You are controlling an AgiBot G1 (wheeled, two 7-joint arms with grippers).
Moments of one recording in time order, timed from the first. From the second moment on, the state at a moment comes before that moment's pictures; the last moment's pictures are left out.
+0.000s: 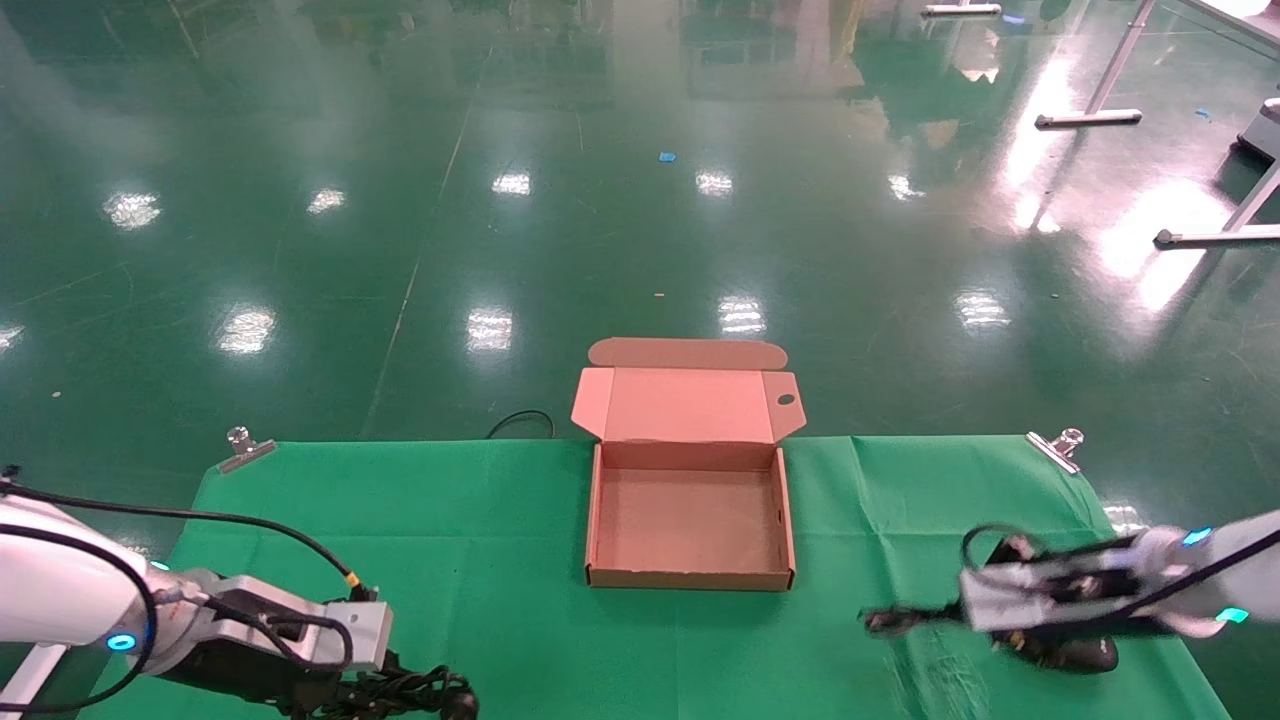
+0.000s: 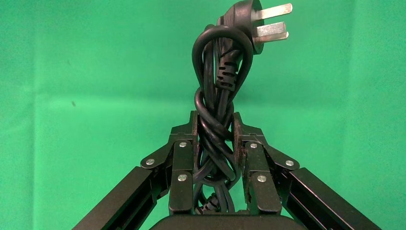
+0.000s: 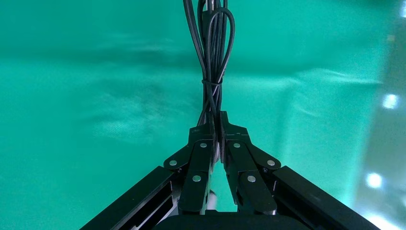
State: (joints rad) left arm -1.67 1.13 1.25 0.02 1.25 1.33 0.58; right arm 1.70 -1.09 -1.22 -0.02 -1.27 -1.10 -0.84
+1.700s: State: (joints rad) left arm -1.88 1.23 1.05 0.09 0.93 1.27 0.48; right arm 1.75 -1.35 -1.15 0.11 -1.15 -0.93 -0.75
